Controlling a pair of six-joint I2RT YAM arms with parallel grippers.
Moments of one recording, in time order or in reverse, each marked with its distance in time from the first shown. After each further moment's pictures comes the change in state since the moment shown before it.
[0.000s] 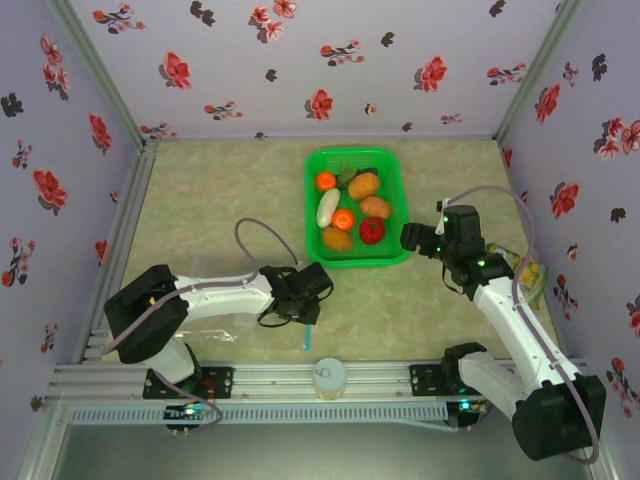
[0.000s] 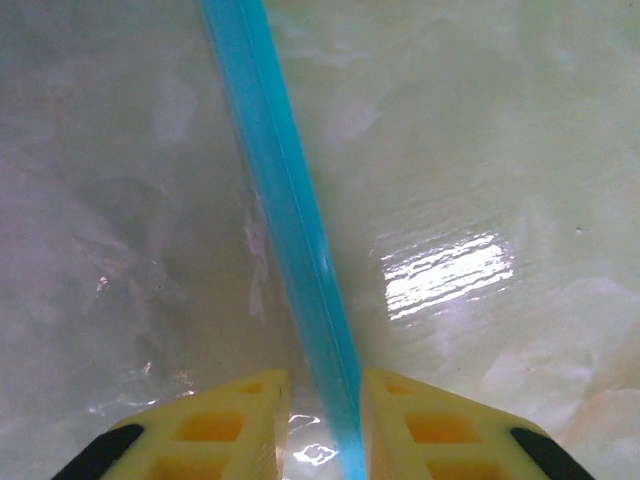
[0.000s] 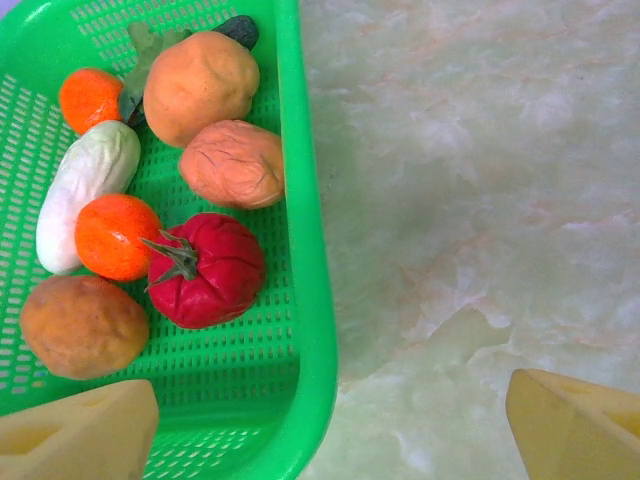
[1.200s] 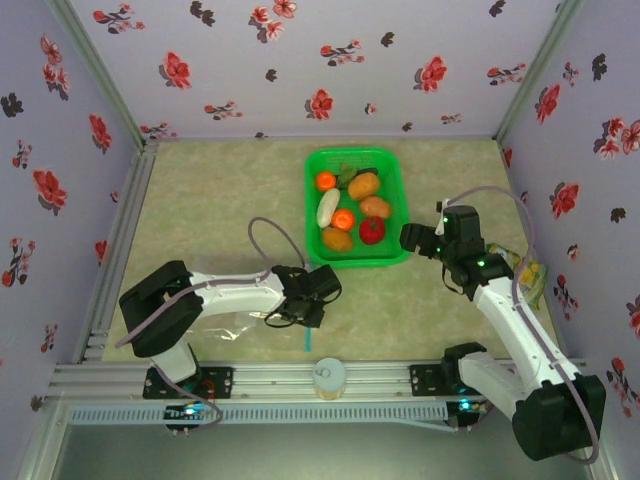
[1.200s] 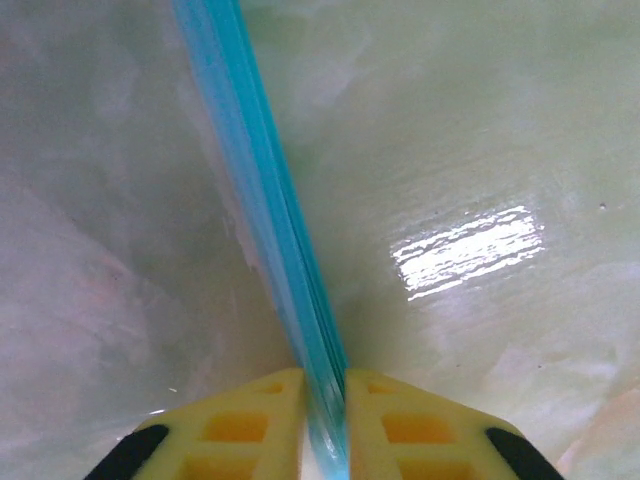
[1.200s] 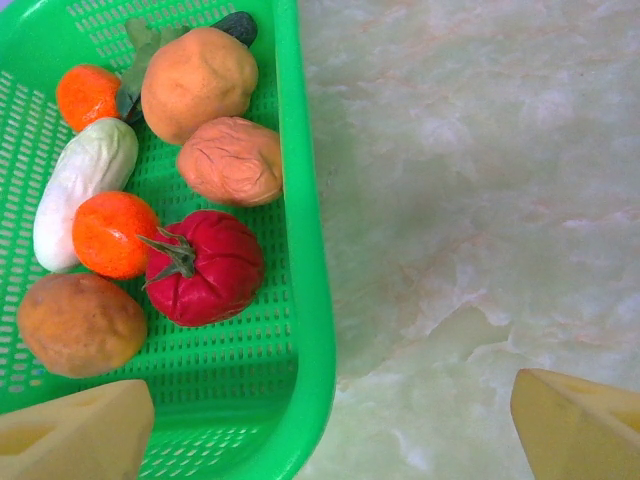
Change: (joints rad) left arm -0.027 0.076 0.067 -0.069 -0.001 0.011; right arm 0.000 0.000 -0.004 0.000 0.000 0.000
